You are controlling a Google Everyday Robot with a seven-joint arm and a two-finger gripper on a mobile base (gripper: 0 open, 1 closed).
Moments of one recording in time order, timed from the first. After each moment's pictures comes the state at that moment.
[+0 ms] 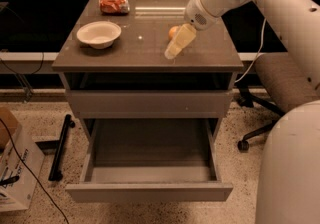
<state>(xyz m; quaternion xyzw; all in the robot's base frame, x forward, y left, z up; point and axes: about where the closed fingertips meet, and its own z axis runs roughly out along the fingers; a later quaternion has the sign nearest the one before) 0.722 -0.071 0.892 -0.56 0.76 0.11 0.32</state>
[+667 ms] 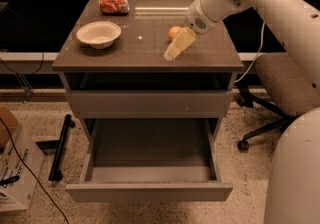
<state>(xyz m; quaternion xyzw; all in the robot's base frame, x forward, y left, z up) 0.729 -0.071 0.883 -0.54 0.77 0.10 0.34</state>
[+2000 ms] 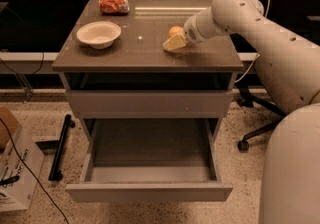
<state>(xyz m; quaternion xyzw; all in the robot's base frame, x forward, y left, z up) 0.807 -0.085 0.836 -0.38 0.81 0.09 0.43</state>
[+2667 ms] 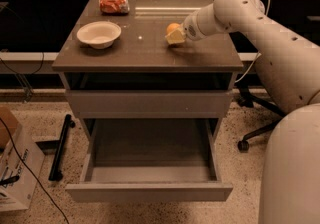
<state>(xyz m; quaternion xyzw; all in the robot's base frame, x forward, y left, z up) 0.813 -0.078 0.847 -0.37 0.81 0.12 0.44</state>
